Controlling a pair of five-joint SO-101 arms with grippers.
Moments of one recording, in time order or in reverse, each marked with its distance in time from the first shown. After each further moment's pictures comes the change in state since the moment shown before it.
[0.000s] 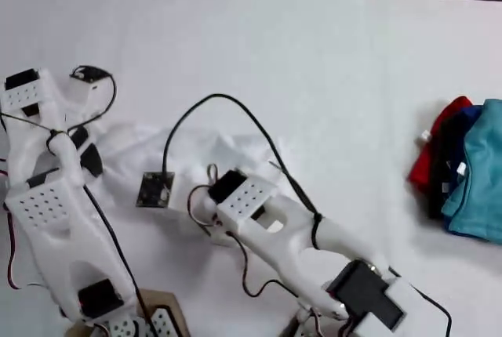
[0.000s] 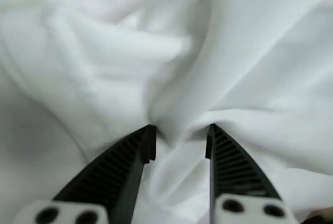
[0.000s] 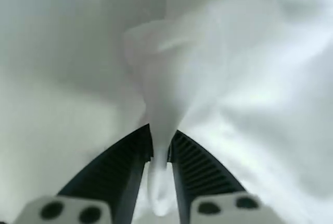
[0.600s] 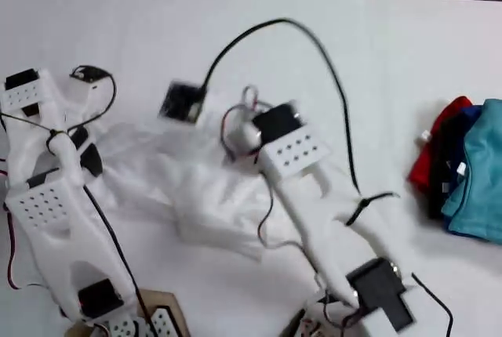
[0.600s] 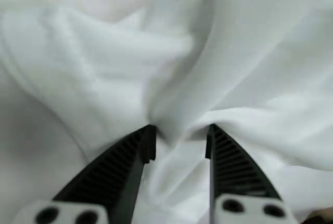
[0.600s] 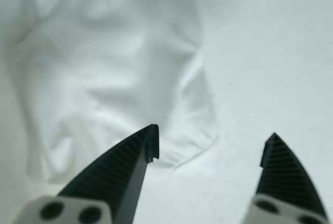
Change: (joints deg) left arm -0.1 -0.3 0.0 0.0 0.0; right arm 18.9 -1.0 -26.5 10.8 6.6
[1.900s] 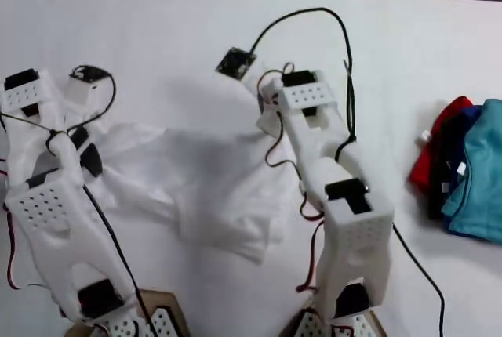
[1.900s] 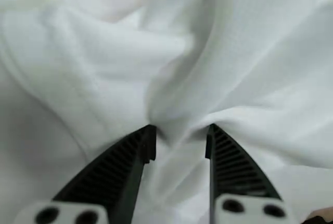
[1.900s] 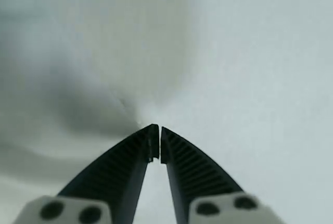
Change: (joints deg) left arm 0.0 0.0 0.0 0.0 0.0; right arm 14.8 36.0 -20.5 -9.8 2.9
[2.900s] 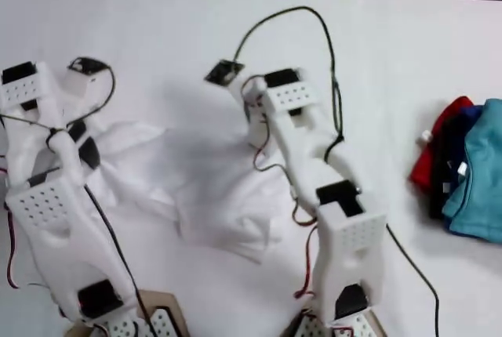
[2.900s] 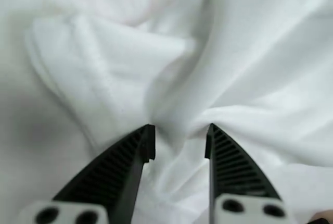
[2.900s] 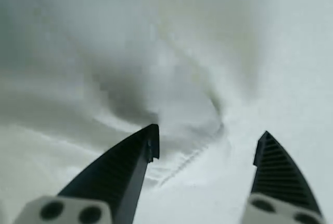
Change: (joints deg) left arm 0.6 0.1 -4.7 2.2 0.0; right arm -3.8 0.3 -1.0 13.3 -8.2
